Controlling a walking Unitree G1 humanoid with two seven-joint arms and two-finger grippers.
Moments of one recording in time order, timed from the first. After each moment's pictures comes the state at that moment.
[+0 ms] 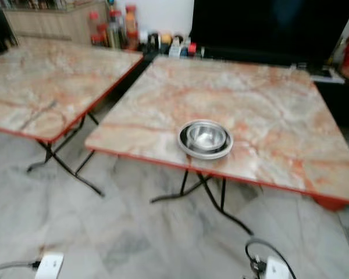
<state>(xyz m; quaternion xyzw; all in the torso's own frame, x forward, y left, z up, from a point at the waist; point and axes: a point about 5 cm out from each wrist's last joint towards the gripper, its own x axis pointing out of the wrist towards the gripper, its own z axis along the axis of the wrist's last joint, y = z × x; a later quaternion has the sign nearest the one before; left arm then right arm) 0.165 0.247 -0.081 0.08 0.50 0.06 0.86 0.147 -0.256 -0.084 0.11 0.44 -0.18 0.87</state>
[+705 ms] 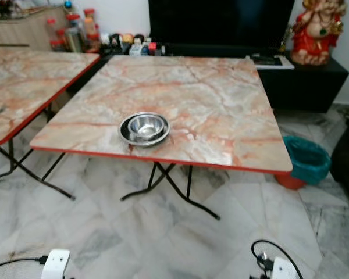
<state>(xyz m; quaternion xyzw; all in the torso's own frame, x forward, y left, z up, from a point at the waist) 0.169 0.240 -0.081 0.07 0.50 0.05 0.86 0.143 -0.262 -0.081 0.09 0.41 -0.16 0.89</state>
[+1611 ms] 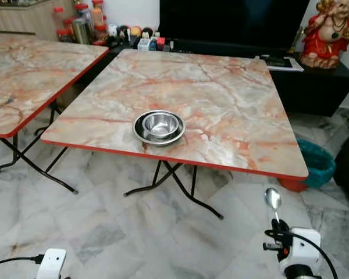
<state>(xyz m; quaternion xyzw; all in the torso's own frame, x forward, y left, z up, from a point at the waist) 0.172 0.245 -0.078 0.08 0.49 0.05 0.86 0.171 -0.279 0.014 0.00 0.13 -0.04 0.99</state>
